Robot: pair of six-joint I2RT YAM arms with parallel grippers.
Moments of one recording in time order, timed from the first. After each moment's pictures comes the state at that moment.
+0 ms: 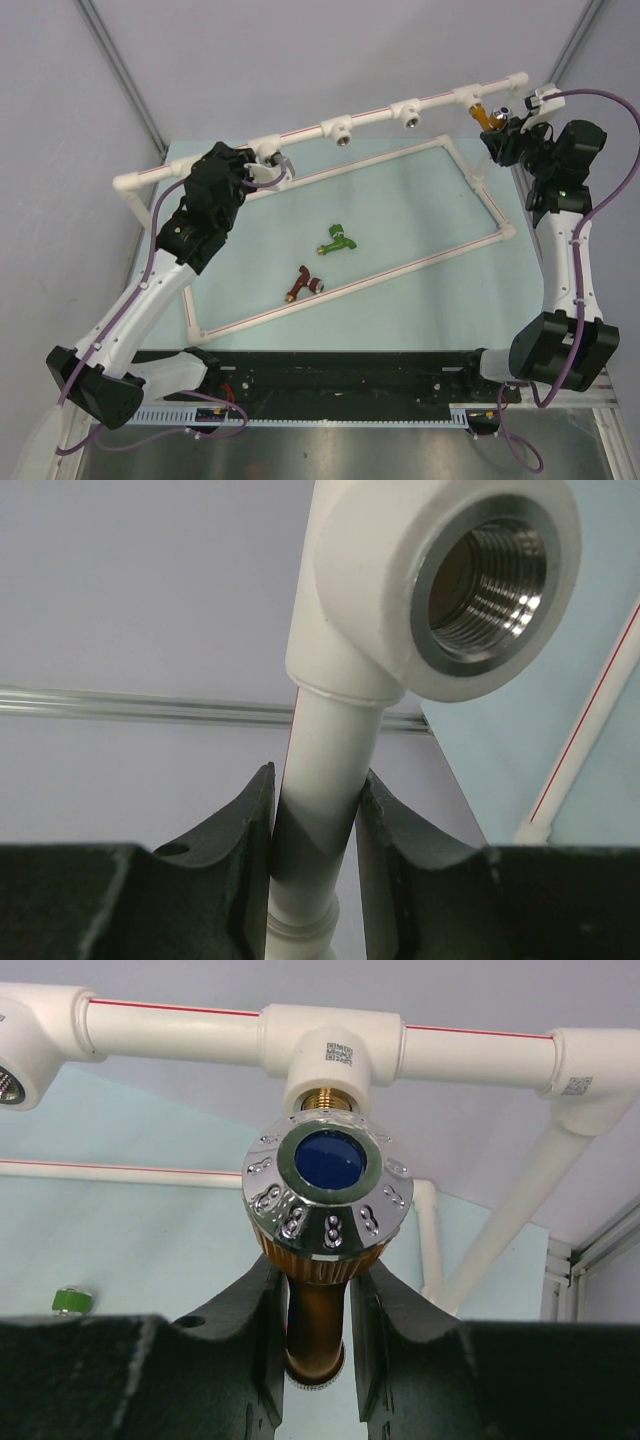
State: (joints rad) left arm -0.49 1.14 1.22 -0.23 -0.40 1.20; right arm -0.24 1.34 1.35 -0.06 -0.64 -0.12
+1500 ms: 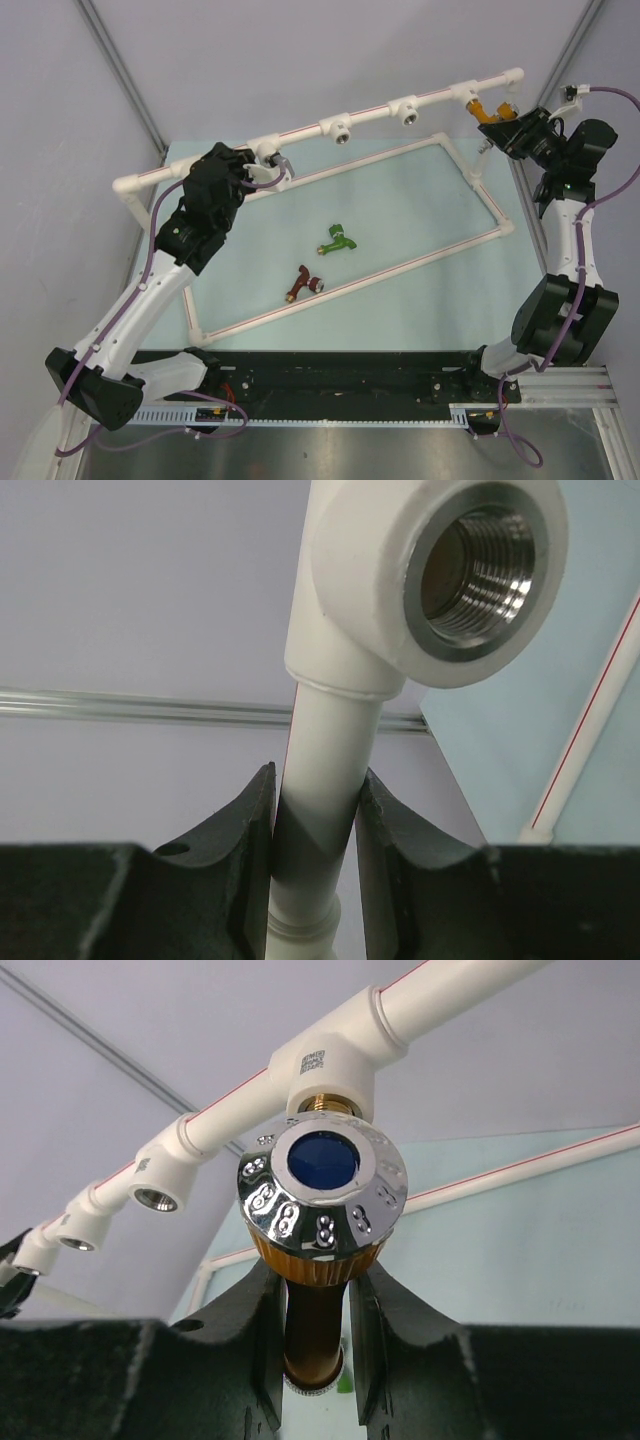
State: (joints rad) left arm -0.49 1.13 1.22 -0.24 -0.39 1.20; right arm -0.33 1.50 1.35 0.21 -0.90 0.68
